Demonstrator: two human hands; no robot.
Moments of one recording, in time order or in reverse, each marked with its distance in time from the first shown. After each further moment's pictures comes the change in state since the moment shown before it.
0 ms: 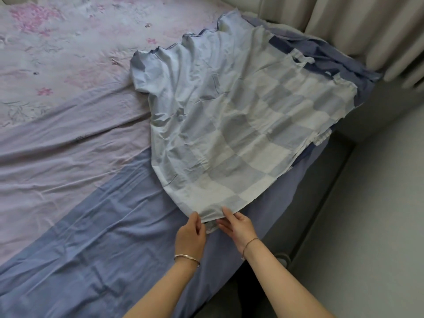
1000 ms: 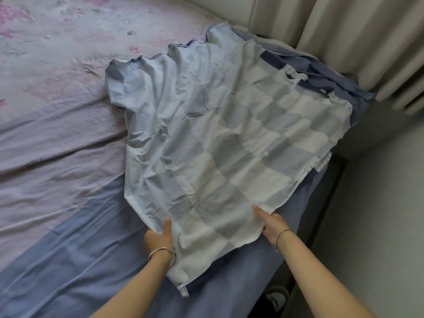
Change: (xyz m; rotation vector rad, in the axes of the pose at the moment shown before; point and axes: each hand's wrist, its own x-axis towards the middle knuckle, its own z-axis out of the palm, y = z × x) left_hand 0.150 -0.024 0.031 -0.382 0.260 -0.714; right_hand 0.119 -0.112 -0.055 -0.169 0.231 -0.026
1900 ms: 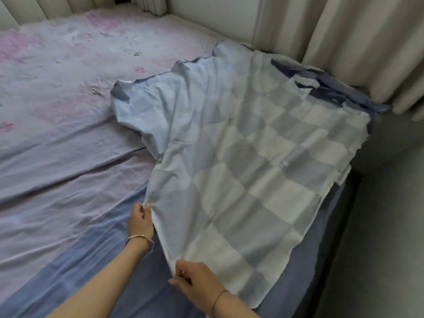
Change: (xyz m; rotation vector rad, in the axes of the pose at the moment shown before) left_hand 0.087 0.078 -0.003 0.193 -0.061 0.520; right_hand -0.043 0.065 0.130 -1.051 -0.680 -0.653
